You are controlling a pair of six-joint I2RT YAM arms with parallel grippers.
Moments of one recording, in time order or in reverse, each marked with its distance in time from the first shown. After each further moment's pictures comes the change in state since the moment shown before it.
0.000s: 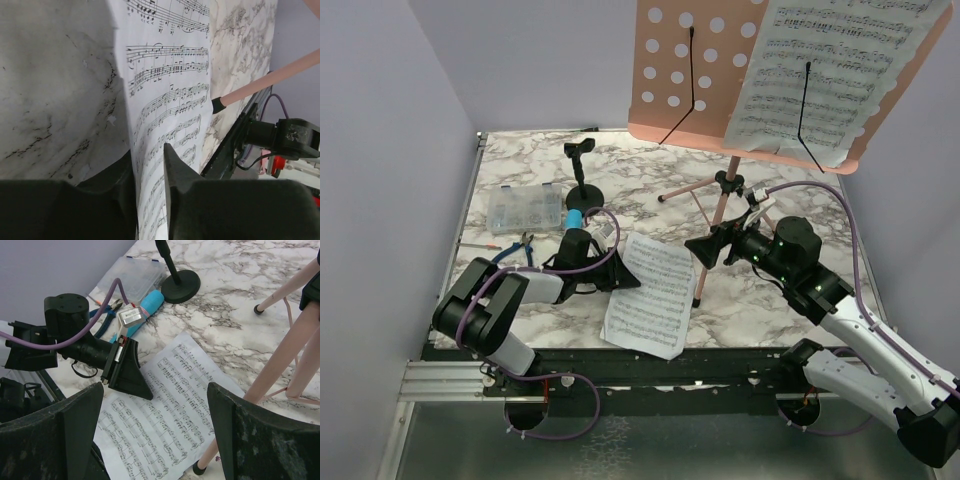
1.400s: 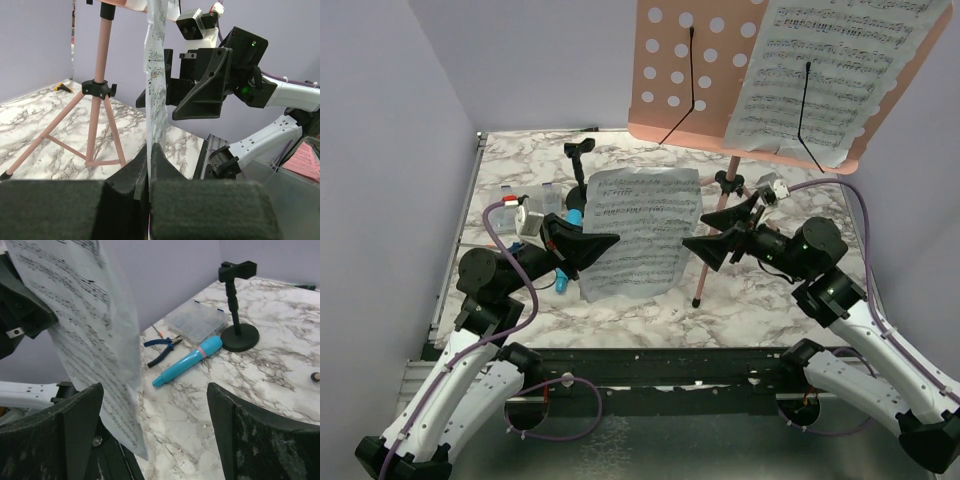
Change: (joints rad) left arm -0.002 -0.932 0.230 -0.133 0.014 0.245; right arm 0.000 -0.053 0.054 0.137 -0.201 0.039
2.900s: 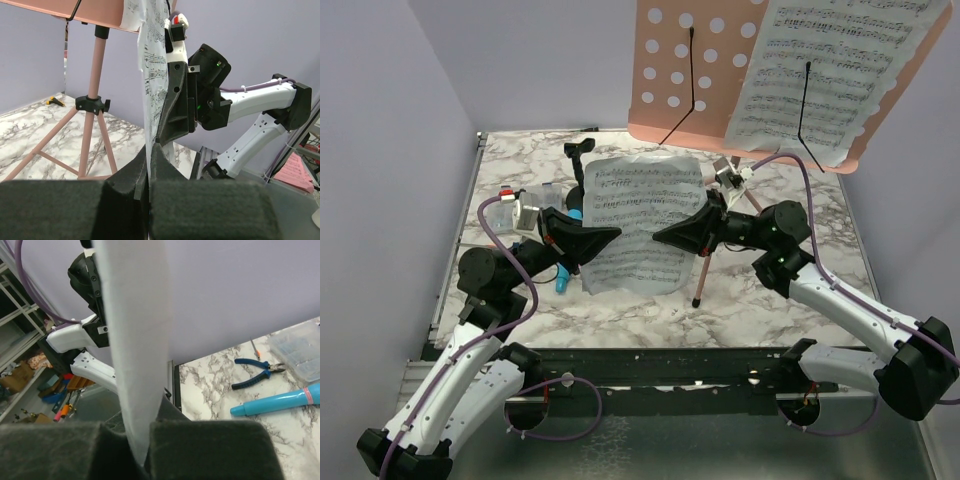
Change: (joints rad) left arm 0.000 0.043 0.002 0.134 0.002 -0.091; right arm 0.043 0.361 0.035 0.634 -0.411 0.315
